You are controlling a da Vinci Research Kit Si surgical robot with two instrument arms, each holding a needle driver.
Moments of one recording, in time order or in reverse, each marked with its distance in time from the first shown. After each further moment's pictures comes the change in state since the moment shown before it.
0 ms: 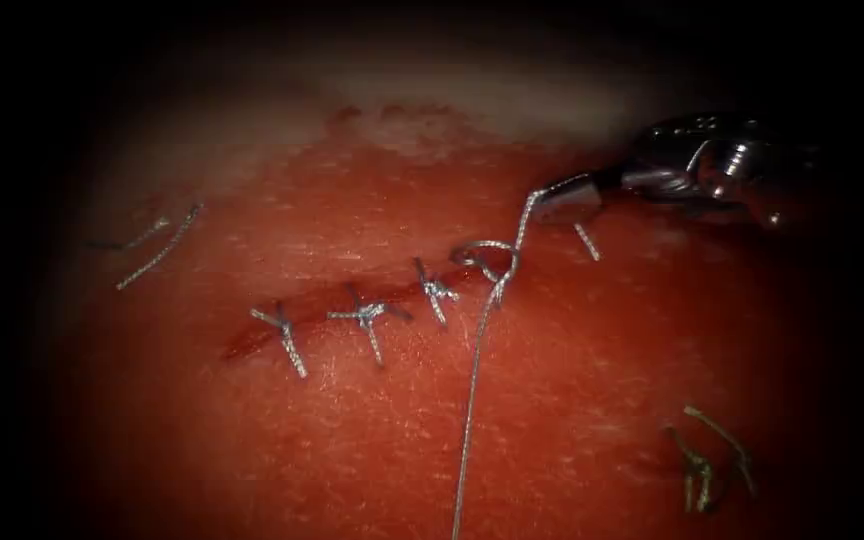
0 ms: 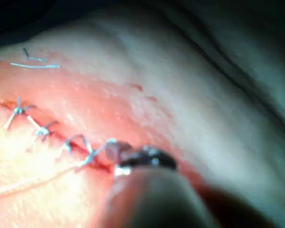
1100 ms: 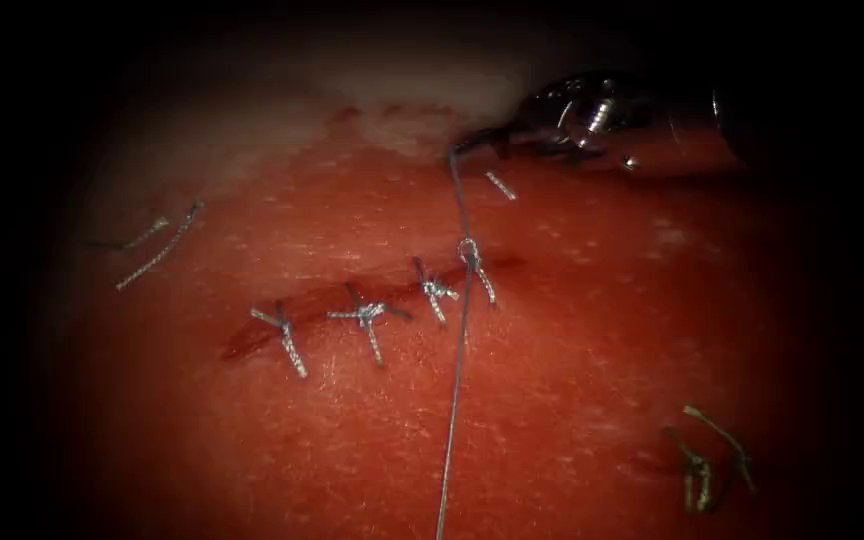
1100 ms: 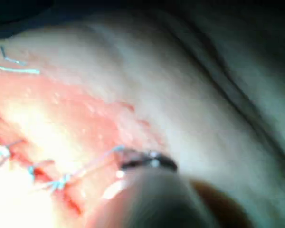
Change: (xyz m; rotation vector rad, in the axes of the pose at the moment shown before) right arm 0.003 0.006 0.009 -0.153 -0.046 -0.135; left arm -0.002 0.007 0.003 -0.258 0.037 0.256
